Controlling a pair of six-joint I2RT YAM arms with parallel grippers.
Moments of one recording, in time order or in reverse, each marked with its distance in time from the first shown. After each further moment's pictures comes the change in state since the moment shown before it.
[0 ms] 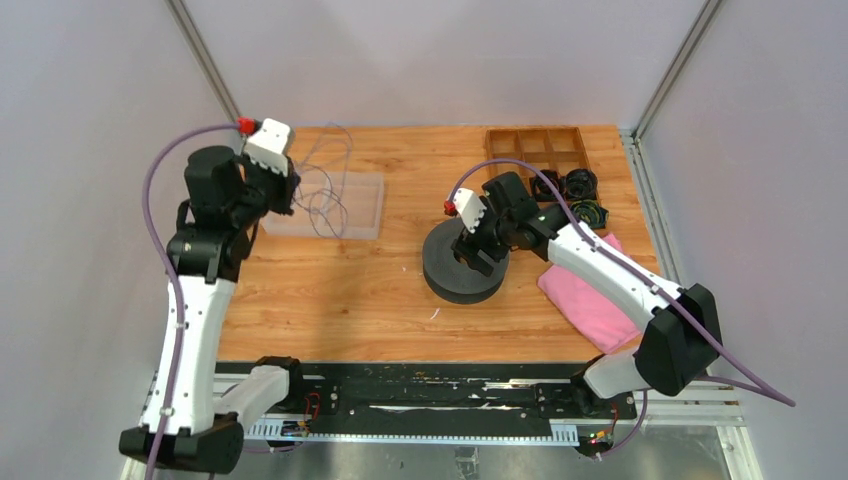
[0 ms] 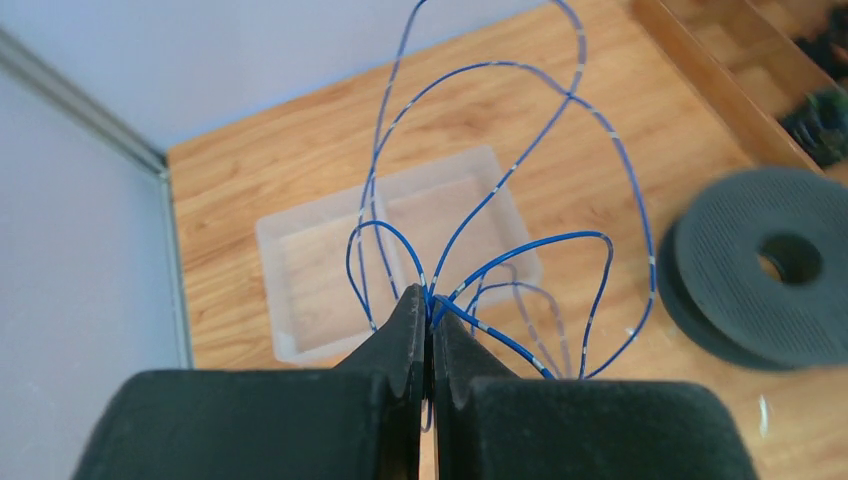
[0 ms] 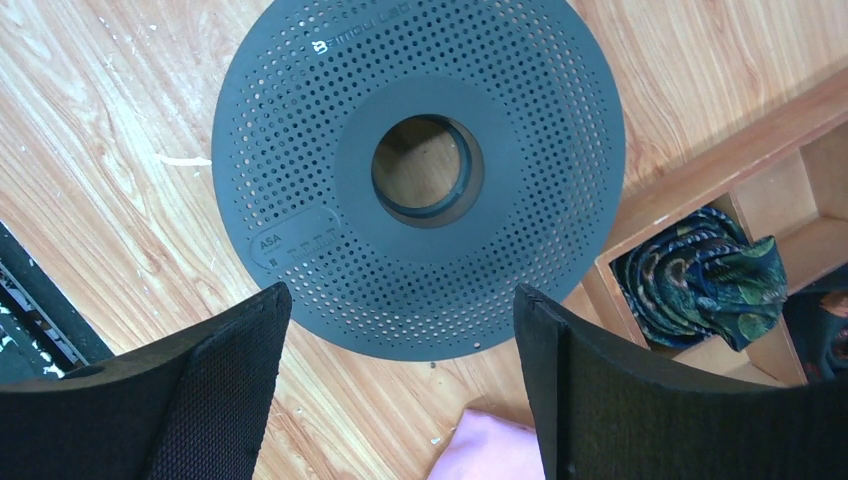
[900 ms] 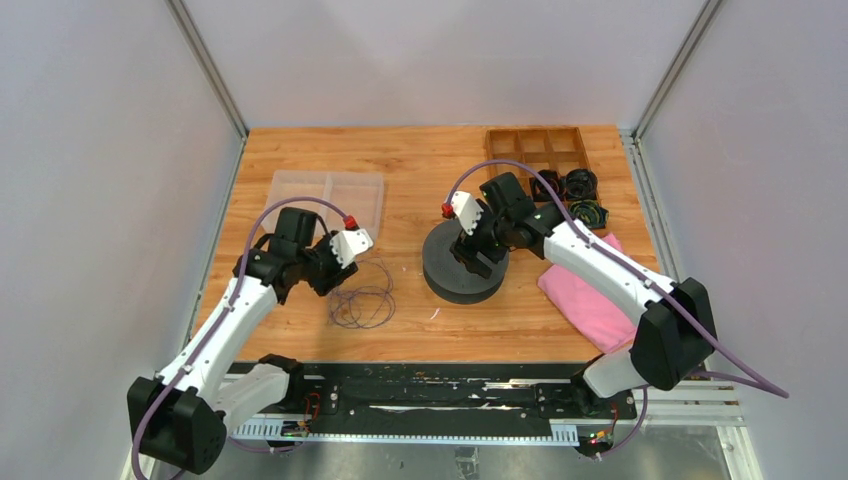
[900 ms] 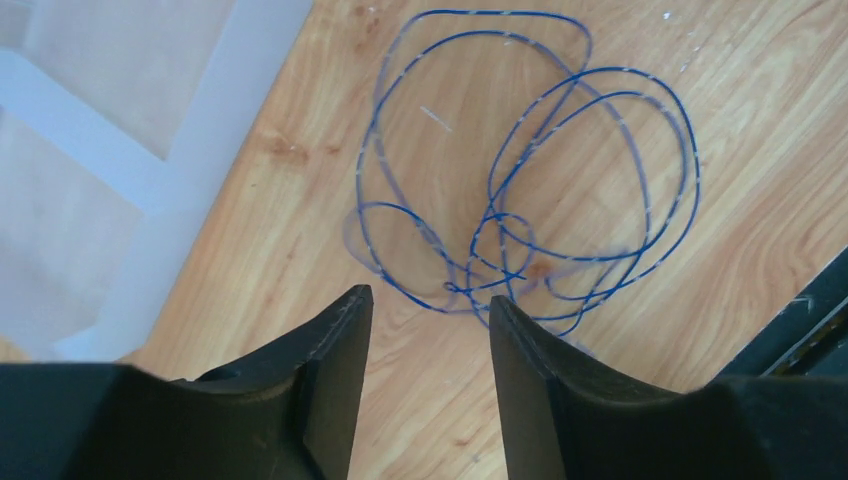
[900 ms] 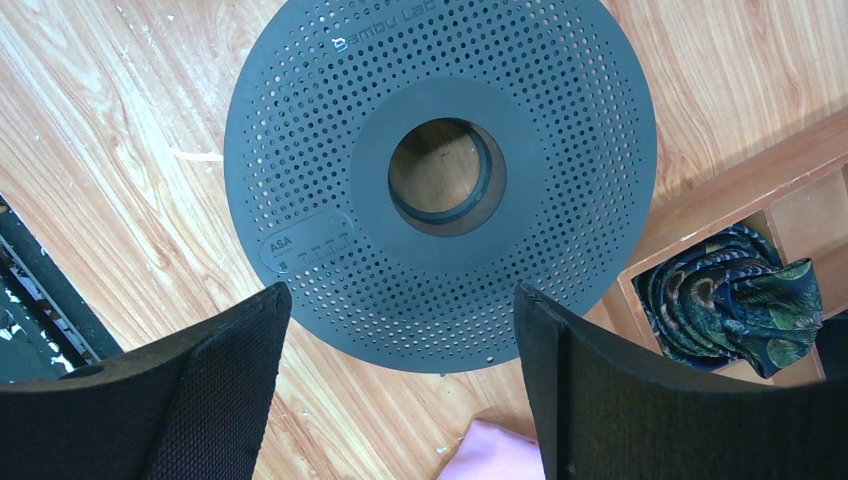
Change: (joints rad) left arm -0.262 -0.060 -0.589 -0.085 0.077 0.501; right arm -0.013 0.024 0.000 -0.002 -0.045 -0.018
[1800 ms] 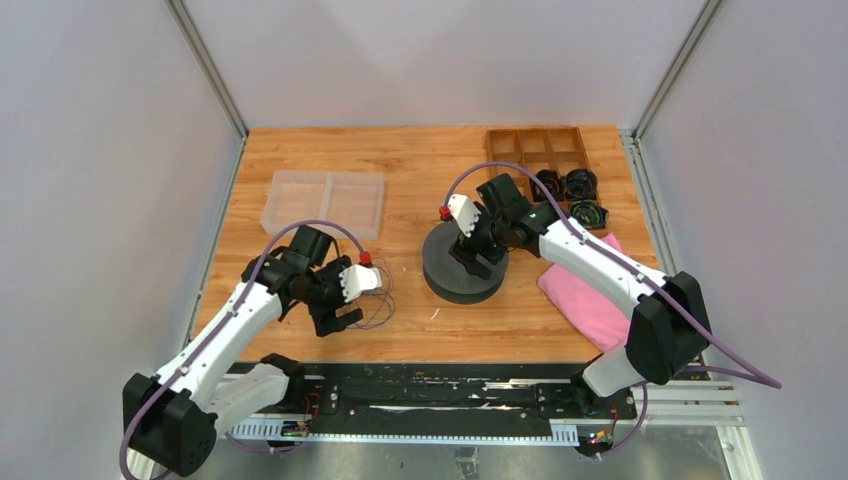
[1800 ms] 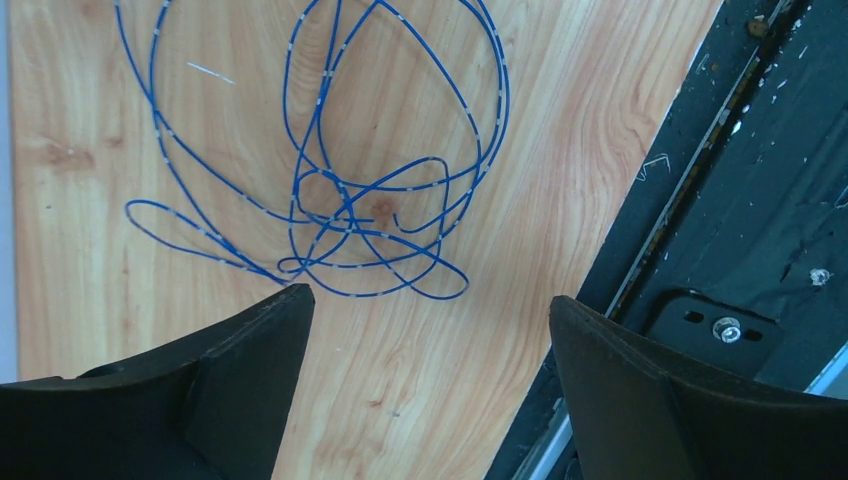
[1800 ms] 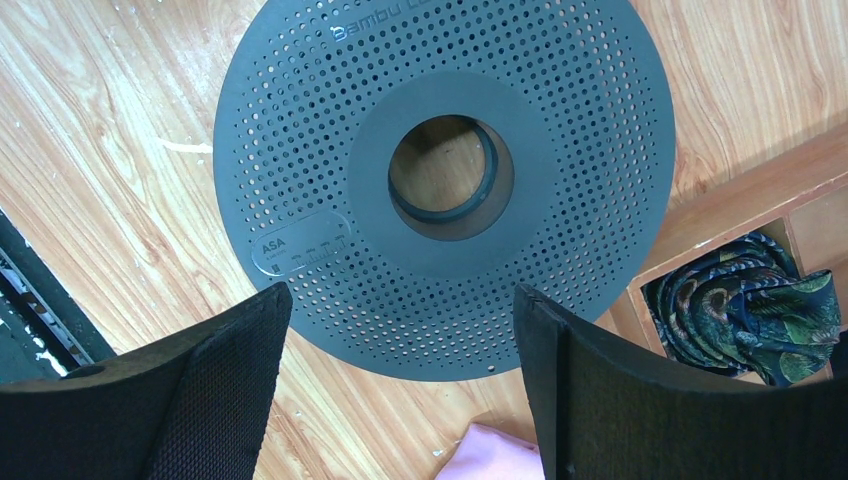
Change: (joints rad) left arm -0.111 -0.013 0.001 -0.280 0.033 0.141; right arm 0.000 0.034 0.000 -0.001 0.000 -0.022
